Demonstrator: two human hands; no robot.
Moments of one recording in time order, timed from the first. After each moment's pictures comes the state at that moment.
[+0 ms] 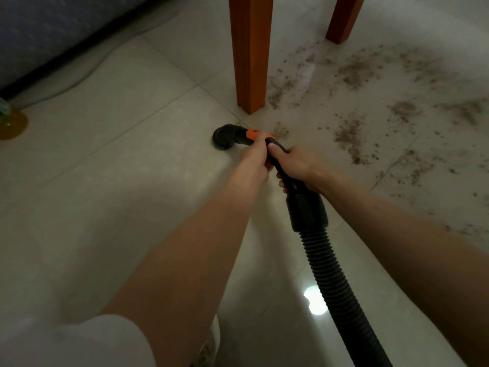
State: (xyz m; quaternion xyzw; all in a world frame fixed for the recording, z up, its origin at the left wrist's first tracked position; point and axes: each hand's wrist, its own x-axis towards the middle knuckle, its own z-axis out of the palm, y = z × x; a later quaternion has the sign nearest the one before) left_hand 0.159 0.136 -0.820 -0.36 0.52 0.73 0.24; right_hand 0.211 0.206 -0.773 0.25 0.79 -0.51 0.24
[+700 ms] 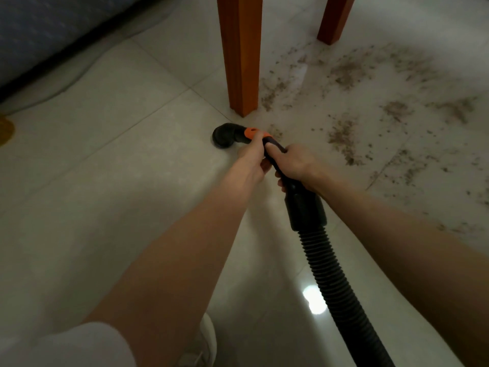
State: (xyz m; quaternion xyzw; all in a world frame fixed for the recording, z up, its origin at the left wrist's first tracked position) left_hand 0.157 0.144 -0.804 -0.34 0.53 0.73 0.27; right_hand 0.203 0.214 -0.777 0.25 0.81 -0.49 0.22
